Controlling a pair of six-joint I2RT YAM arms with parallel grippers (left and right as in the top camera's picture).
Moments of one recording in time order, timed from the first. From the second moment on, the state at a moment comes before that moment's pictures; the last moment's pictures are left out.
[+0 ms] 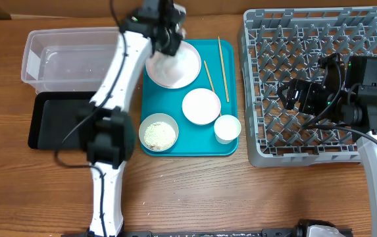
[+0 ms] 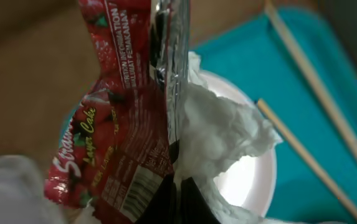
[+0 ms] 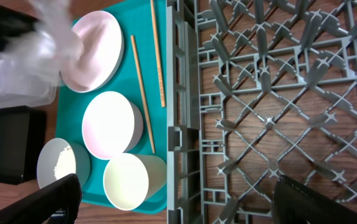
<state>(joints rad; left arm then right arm) -0.24 2.32 2.30 -0.96 0.12 0.16 -0.10 1.31 1.27 -0.94 -0.42 0.15</state>
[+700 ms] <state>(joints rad) 0.16 2.30 2.34 -1.07 0.10 0.15 -0.10 1.31 1.27 -0.95 -0.42 0.15</state>
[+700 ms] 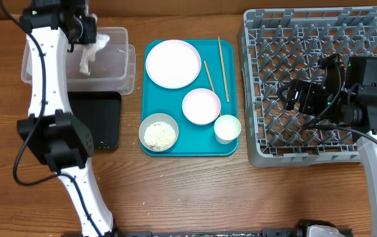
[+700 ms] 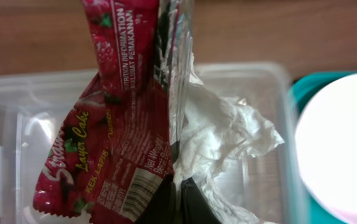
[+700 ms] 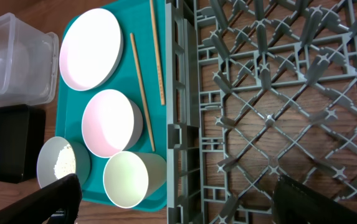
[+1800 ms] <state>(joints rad) 0.10 1.83 2.52 -1.68 0.32 0.16 -0.10 1.31 1.27 -0.96 -0.42 0.15</state>
